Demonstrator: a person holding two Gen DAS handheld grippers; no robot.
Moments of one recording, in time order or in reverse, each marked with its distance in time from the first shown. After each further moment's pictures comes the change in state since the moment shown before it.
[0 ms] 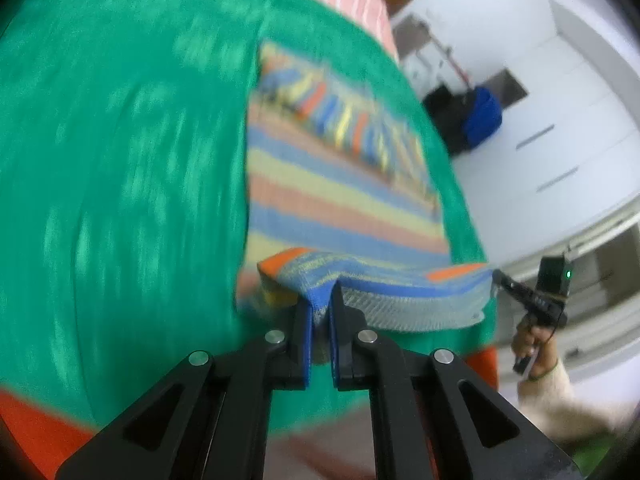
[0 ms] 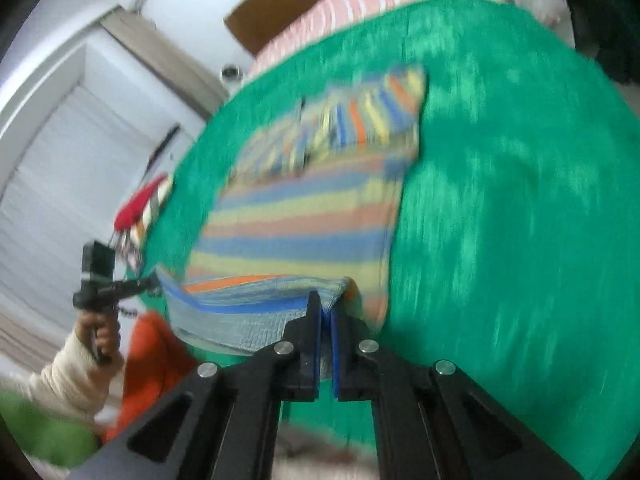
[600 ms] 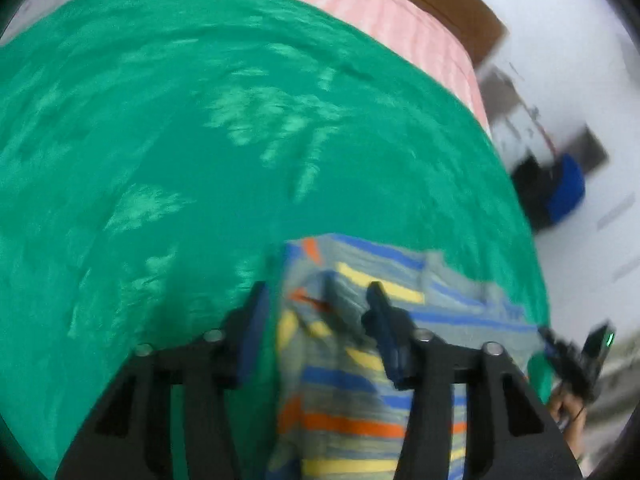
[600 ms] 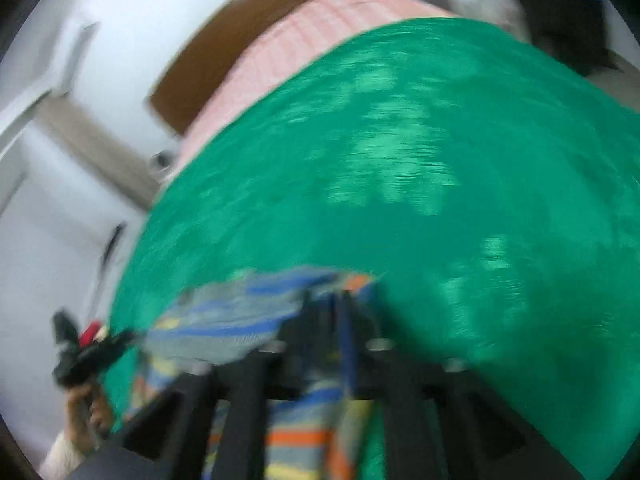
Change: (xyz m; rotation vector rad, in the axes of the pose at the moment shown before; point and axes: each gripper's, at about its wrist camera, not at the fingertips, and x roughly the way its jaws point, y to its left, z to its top) left arm 0.148 0.050 0.237 -0.147 -0.179 0.244; right arm 0.159 -0.117 0.233 0.253 -0.183 -0.168
